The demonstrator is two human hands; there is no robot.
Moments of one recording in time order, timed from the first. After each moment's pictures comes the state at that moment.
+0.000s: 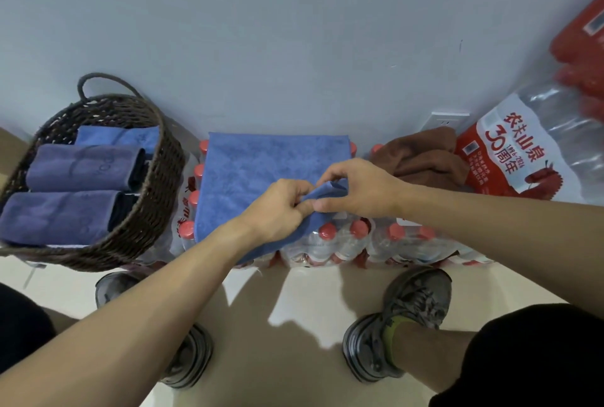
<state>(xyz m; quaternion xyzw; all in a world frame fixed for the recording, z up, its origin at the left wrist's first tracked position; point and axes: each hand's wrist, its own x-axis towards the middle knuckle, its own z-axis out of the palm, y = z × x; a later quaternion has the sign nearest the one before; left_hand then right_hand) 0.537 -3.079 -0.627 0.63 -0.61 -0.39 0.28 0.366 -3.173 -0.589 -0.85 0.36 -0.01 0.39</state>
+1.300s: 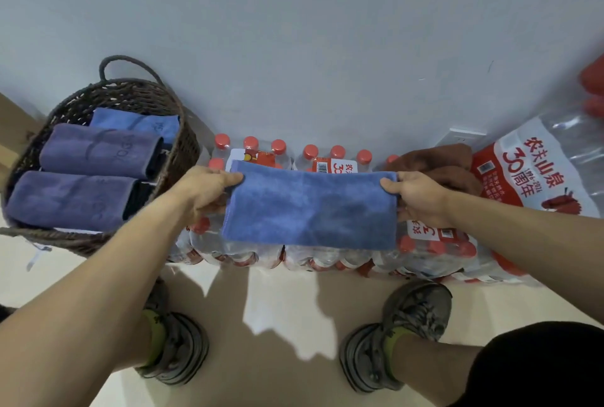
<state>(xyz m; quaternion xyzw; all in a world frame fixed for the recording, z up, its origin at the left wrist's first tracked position) 0.663 -3.061 -0.648 0.75 -0.18 -0.52 0.38 0.331 -3.210 -0.613 -0.54 0.57 -0.04 0.62</state>
